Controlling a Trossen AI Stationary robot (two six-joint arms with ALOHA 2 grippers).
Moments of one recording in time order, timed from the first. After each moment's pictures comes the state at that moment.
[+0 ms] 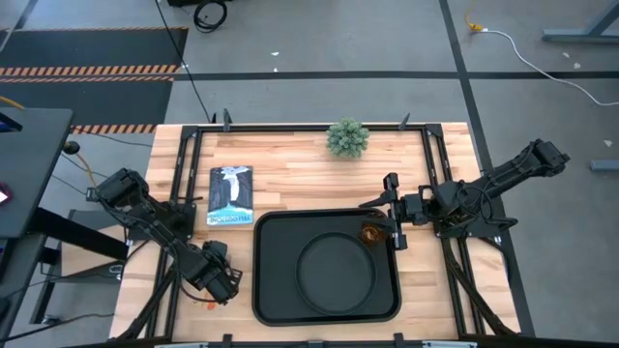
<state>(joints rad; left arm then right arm) -0.81 1.62 0.80 -0.80 0.03 -2.05 0.38 0.93 0.52 0.57 0.31 -0.19</state>
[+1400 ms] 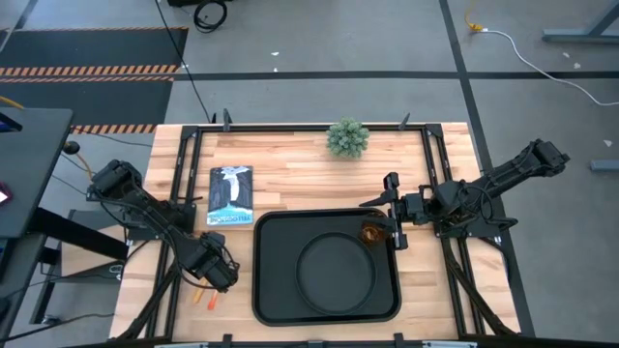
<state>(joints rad) -0.74 1.49 0.79 -0.91 0.05 -1.97 0.38 0.93 0.52 0.59 0.31 -0.18</state>
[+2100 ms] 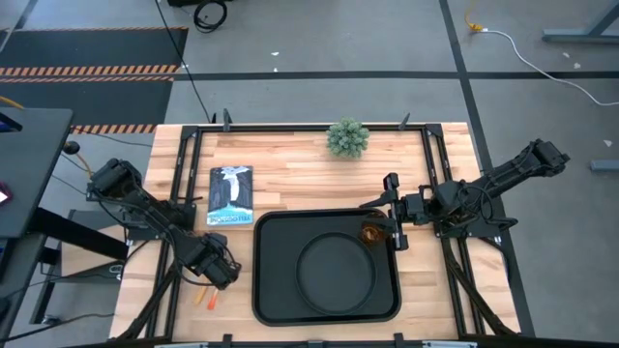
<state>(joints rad) -0.74 1.49 0.68 -0.72 0.05 -1.96 0.38 0.93 0.52 0.59 0.30 -0.18</state>
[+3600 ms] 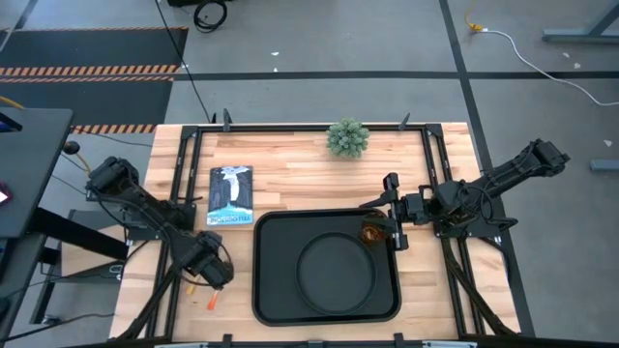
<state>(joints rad) -0.76 1.44 0.74 -0.93 0.12 -1.90 0.38 0.93 0.52 0.59 0.30 -0.17</state>
